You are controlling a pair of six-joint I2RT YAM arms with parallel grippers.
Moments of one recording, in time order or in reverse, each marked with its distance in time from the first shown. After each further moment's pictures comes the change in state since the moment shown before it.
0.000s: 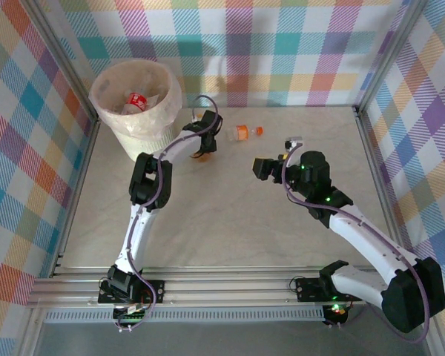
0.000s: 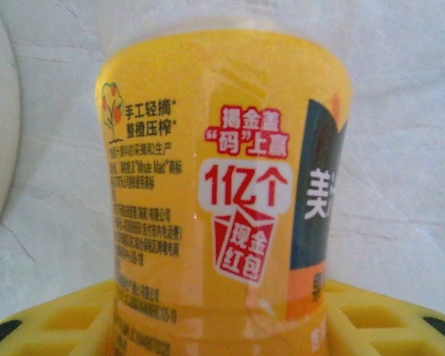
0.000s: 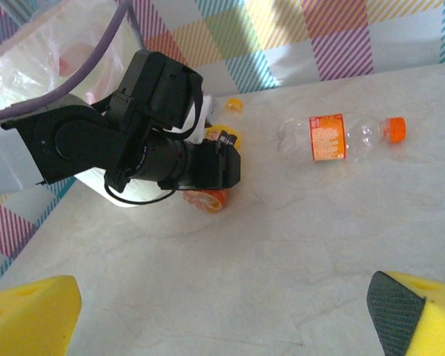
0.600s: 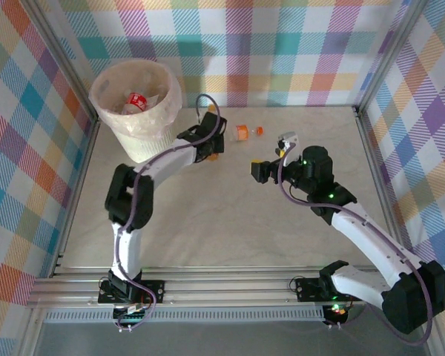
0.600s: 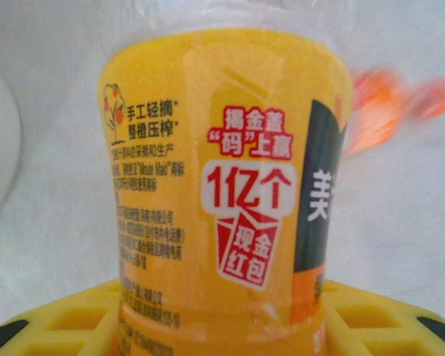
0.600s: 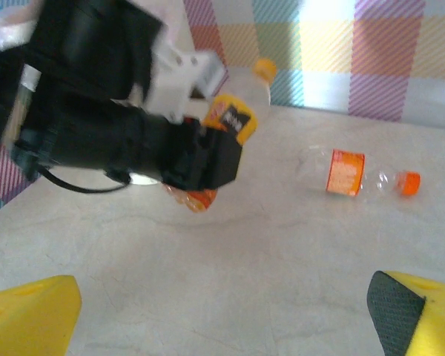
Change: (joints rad) left arm -0.098 -0.455 -0.374 0.209 0.066 0.040; right arm 0.000 0.005 0.097 -0.071 -0.086 -0.253
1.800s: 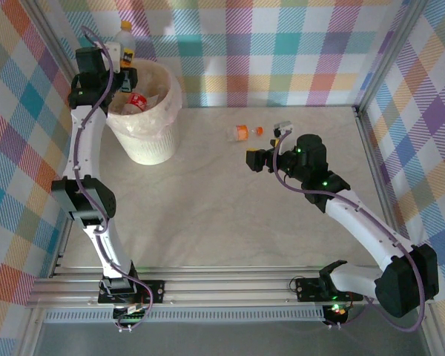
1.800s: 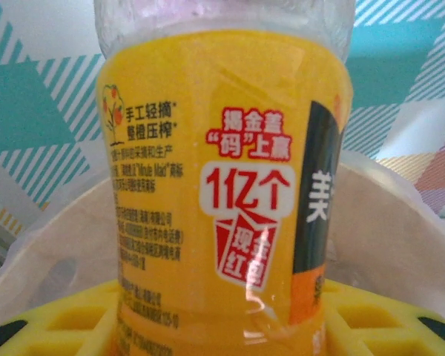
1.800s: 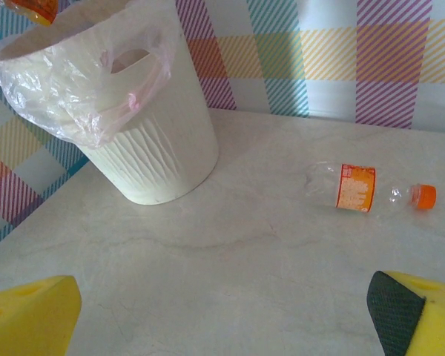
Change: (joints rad) left arm 0.630 -0.016 0.505 -0.125 0.454 0.565; right arm 0.000 0.108 0.090 0.013 0.001 0.075
